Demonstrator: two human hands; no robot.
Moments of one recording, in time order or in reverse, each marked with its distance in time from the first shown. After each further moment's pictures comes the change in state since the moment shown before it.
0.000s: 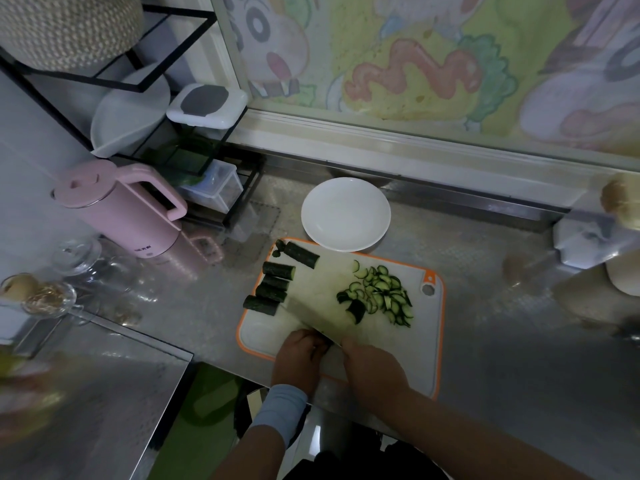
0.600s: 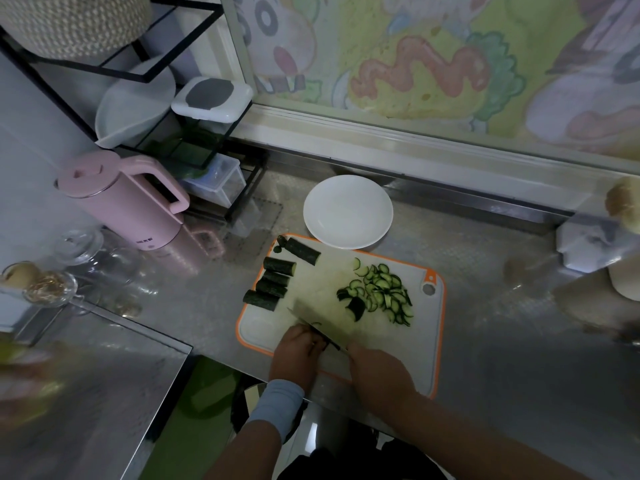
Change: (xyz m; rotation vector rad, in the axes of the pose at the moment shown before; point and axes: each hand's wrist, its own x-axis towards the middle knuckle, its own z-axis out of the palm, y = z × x) left_hand 0.000 -0.004 0.004 -0.050 0.034 -0.013; right_hand -0.014 0.009 -0.001 0.027 -0.125 -0.007
